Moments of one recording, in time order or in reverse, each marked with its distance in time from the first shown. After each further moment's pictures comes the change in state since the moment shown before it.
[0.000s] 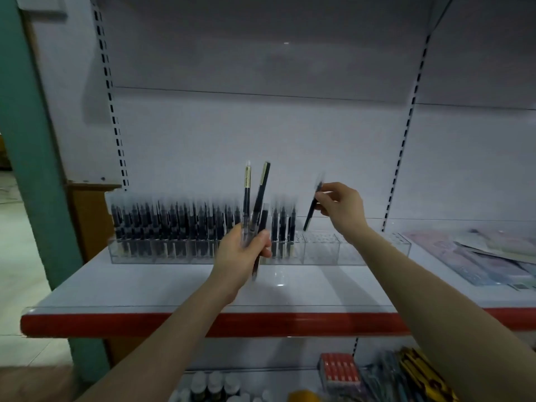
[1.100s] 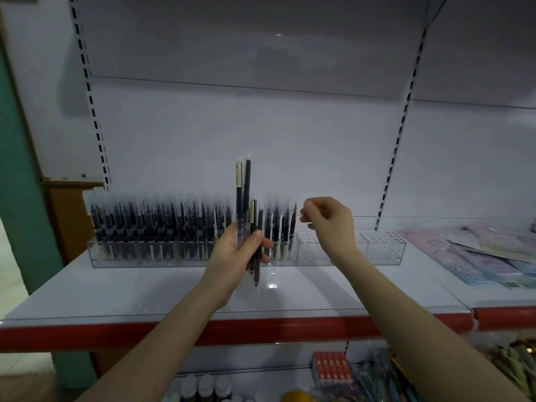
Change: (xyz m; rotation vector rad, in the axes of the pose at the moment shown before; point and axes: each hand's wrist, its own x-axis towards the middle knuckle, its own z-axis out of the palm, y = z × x) left_hand 0.005 -0.005 0.002 -0.064 -0.090 -0.022; right_hand -0.036 0.001 0.015 0.050 0.057 -0.018
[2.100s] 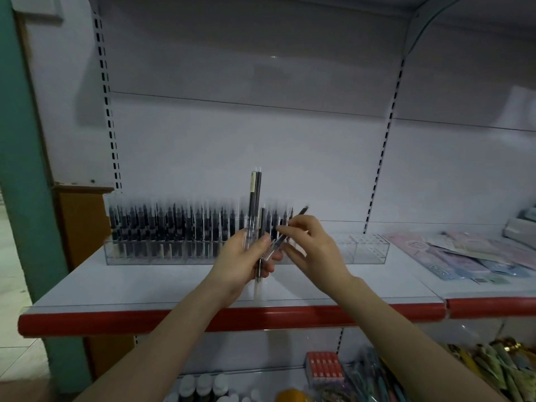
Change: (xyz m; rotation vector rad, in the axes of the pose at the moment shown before) left_hand -0.029 0.029 -0.002 -0.184 -0.154 -0.085; right_hand -0.048 0.004 -0.004 -0.545 -0.070 -0.900
